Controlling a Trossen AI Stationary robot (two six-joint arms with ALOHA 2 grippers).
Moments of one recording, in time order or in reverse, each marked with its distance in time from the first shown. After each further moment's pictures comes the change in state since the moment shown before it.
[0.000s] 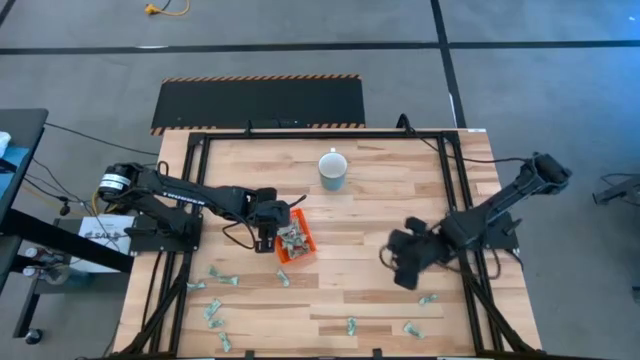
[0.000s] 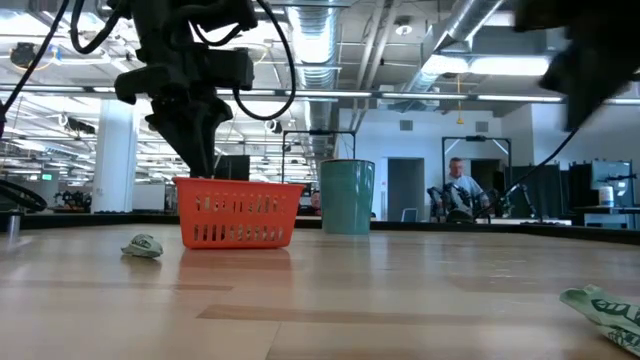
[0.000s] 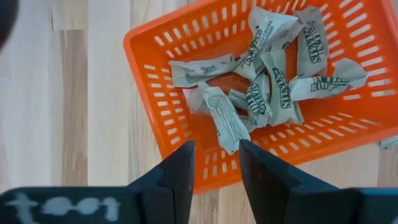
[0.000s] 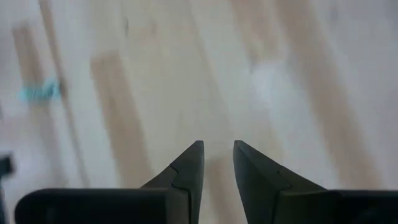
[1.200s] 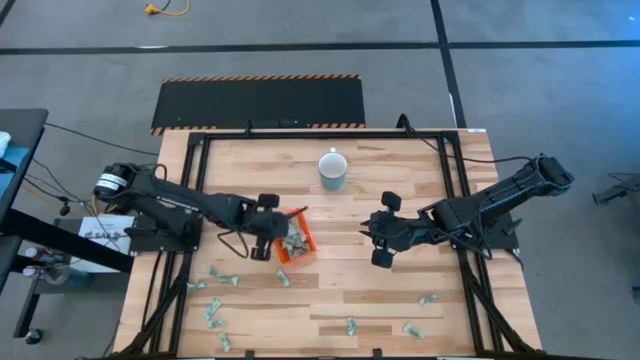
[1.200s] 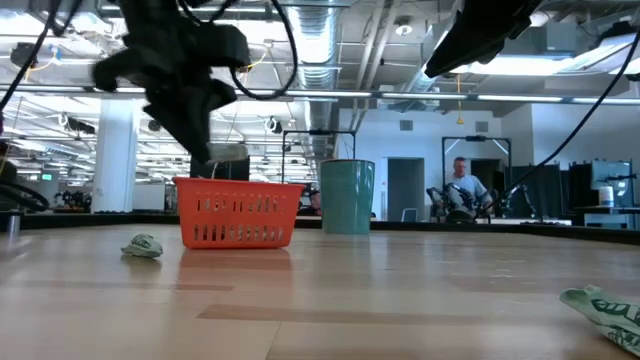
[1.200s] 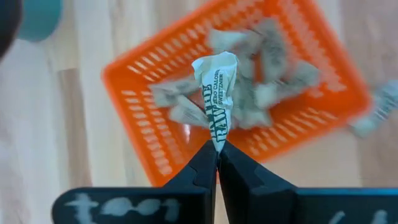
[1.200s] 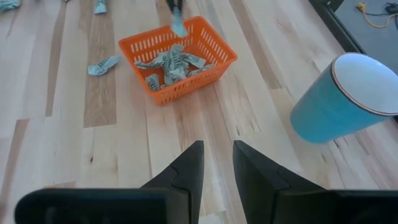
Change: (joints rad) left arm -0.092 -0.024 0.000 0.024 -0.051 0.073; right arm -0.181 0.000 0.053 0.333 0.255 -0.502
